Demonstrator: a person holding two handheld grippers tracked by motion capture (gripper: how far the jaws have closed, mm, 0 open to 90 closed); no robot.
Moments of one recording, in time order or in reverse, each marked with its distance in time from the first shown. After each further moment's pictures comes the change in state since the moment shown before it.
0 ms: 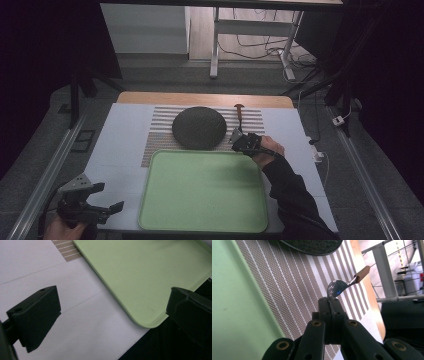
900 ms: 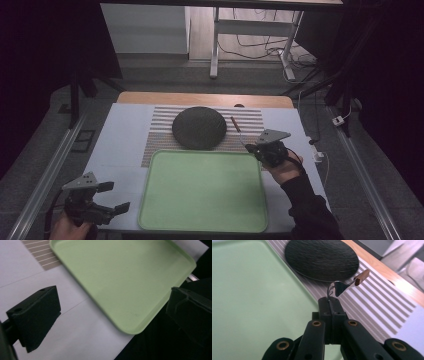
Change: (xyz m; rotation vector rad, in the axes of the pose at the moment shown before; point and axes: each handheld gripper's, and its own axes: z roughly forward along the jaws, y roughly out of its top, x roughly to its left) left arm -0.005 0.011 0.011 -0.022 -0.150 0.044; right arm -0.013 -0.049 -0.080 -0.357 0.337 0.462
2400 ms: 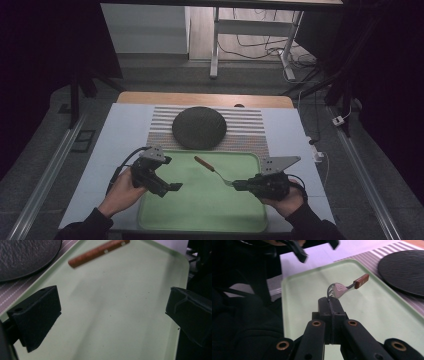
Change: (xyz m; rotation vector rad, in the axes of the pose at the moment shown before) left arm -0.024 0.108 0.112 0.128 -0.120 0.352; right arm 0.067 -0.013 -0.042 -0.152 0.508 0.055
